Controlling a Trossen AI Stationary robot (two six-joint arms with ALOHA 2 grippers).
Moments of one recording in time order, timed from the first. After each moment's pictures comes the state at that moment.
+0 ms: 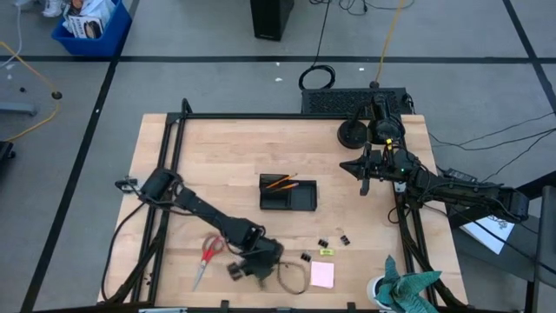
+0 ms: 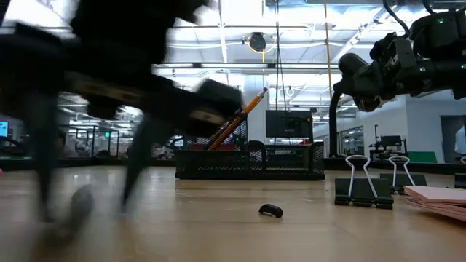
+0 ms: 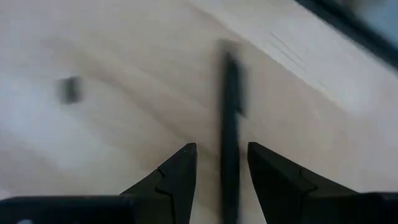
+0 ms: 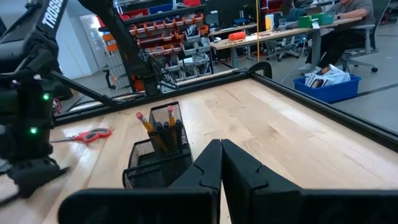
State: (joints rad) left arm -0.40 2.15 1.33 -0.46 0.34 0.47; right arm -0.44 0.54 0.01 0.48 -0.26 0.17
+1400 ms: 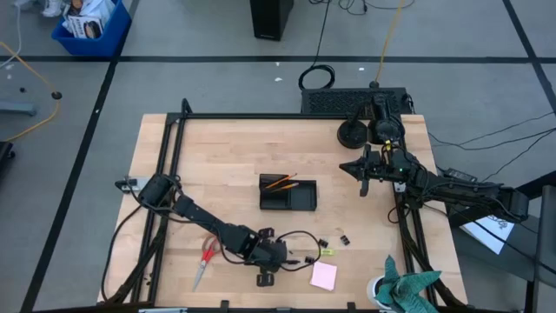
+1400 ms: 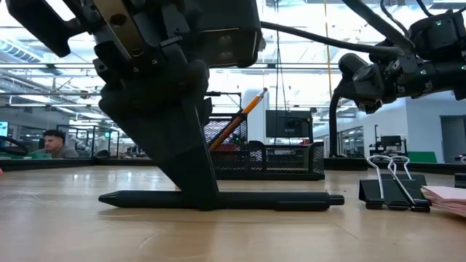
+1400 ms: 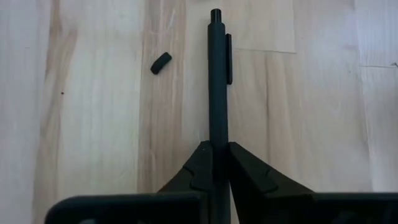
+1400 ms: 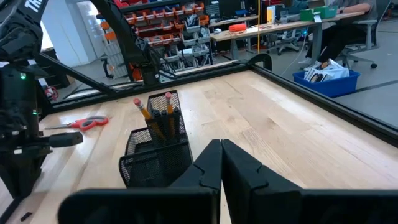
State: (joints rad) left arm -0.50 2.15 1.34 -0.39 0.01 -0.55; right arm -0.44 0.54 0.02 0.44 -0.26 0.13
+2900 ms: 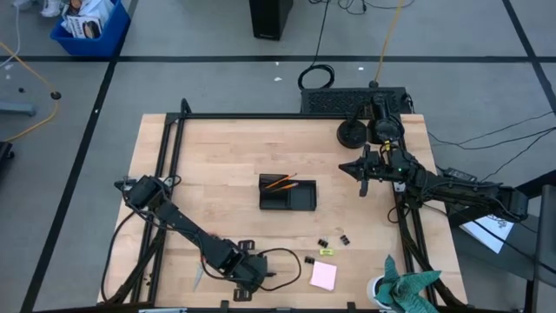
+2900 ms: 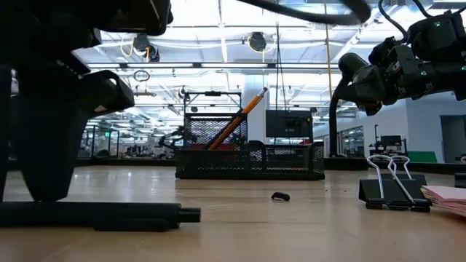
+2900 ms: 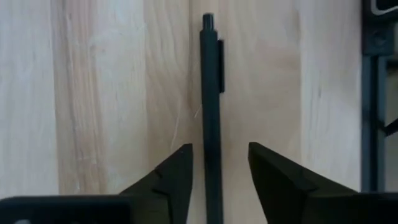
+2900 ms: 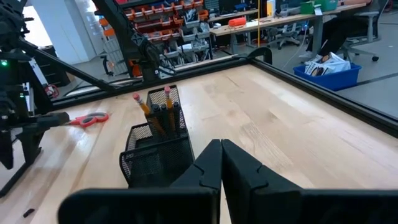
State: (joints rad) left arm -0.63 2.01 1.33 -0.51 -0.01 -0.63; right arm -0.44 0.54 0.01 0.42 -0.26 0.15
